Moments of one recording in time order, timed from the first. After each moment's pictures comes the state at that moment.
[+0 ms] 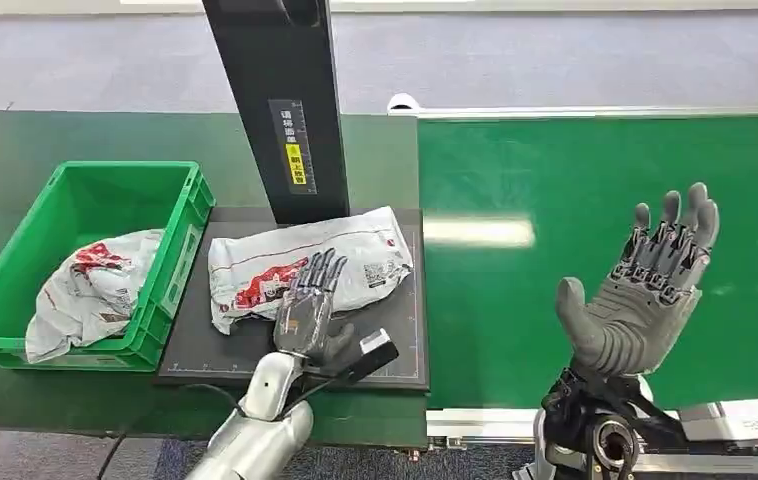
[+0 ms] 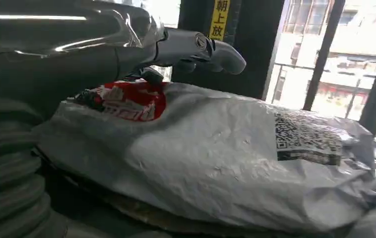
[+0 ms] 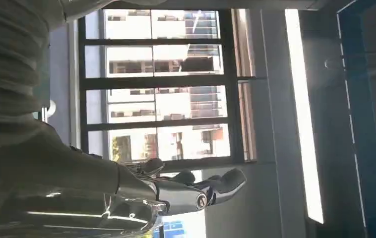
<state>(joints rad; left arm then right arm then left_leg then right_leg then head) -0.45 -0.34 -0.10 -0.63 -1.48 0.70 -0.06 -0.09 0.34 -0.08 -1.75 0.04 0.05 -0.70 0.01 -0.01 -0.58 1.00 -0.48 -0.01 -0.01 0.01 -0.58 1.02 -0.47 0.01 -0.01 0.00</state>
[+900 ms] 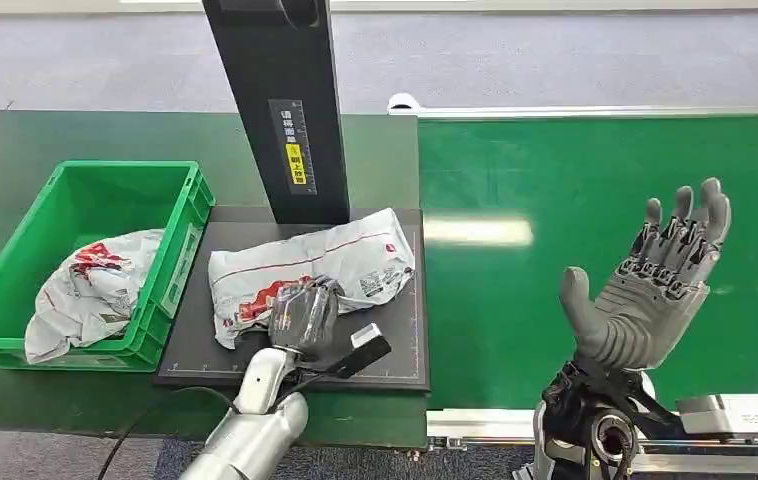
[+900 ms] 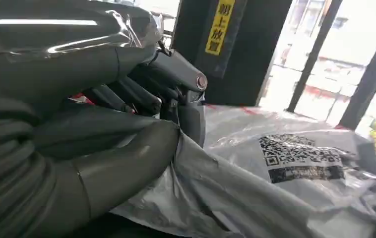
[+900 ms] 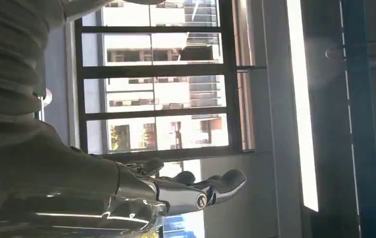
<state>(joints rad) -0.45 -0.34 -0.03 -0.64 -1.31 0.70 -0.31 -0.11 0.34 -0.07 -1.75 0.05 0.01 -0.70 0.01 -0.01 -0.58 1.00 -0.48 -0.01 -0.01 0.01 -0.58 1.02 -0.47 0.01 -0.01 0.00</state>
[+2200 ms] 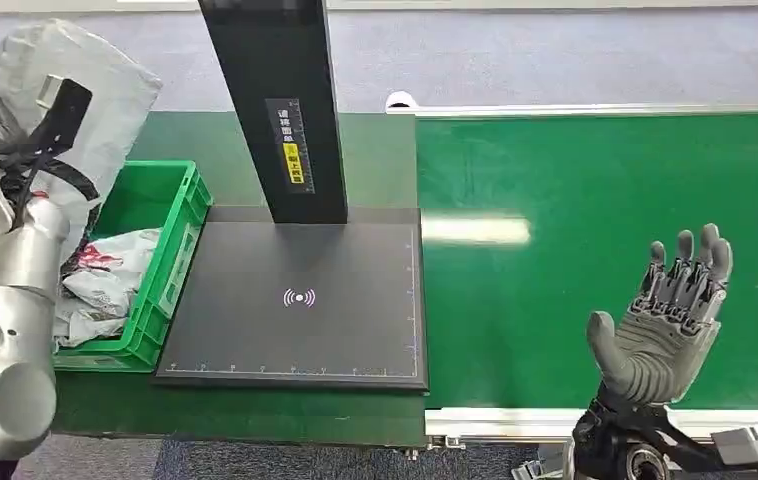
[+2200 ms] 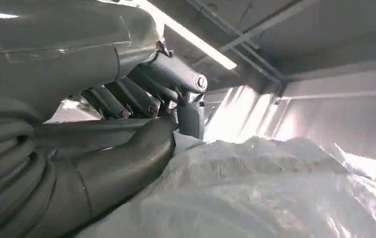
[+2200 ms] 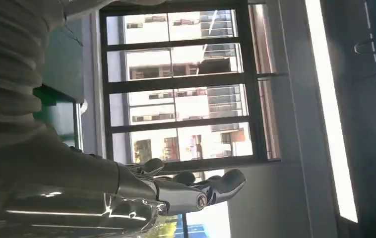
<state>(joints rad) -1.02 0.21 0.37 -0.64 -1.45 0.68 0.05 -0.04 0.34 -0.26 -1.72 -0.04 0.25 -0.70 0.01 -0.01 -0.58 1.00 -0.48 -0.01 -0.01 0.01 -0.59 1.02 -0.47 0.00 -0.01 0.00</state>
